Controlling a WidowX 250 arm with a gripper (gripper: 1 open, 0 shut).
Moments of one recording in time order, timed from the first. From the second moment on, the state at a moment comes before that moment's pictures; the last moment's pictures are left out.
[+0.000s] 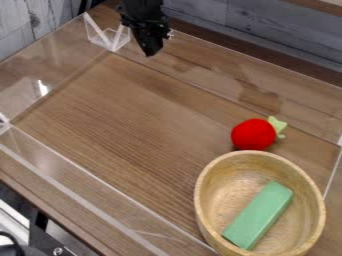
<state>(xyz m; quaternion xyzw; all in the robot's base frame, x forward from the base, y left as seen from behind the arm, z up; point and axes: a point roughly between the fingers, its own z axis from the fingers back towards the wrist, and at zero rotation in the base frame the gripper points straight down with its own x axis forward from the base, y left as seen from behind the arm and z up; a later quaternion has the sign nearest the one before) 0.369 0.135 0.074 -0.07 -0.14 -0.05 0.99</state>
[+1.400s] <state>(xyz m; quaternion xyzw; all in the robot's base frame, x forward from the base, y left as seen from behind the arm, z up) 0.367 0.150 0.029 -0.06 -0.15 -0.02 0.99</state>
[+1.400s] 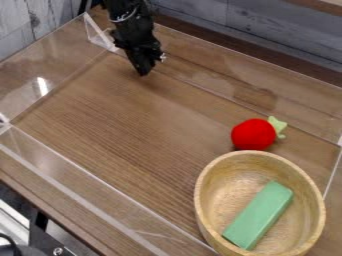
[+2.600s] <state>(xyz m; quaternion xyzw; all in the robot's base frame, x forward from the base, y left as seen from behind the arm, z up) 0.351 0.135 0.040 -0.10 -0.12 0.01 0.99</state>
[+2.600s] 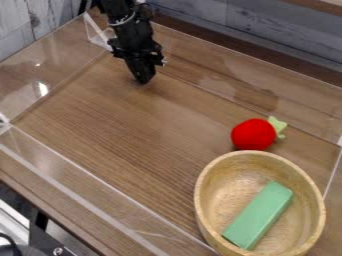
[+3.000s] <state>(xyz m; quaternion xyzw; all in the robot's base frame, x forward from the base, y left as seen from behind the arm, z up) 0.350 0.126 0.042 -0.10 -0.11 0.01 0.99</state>
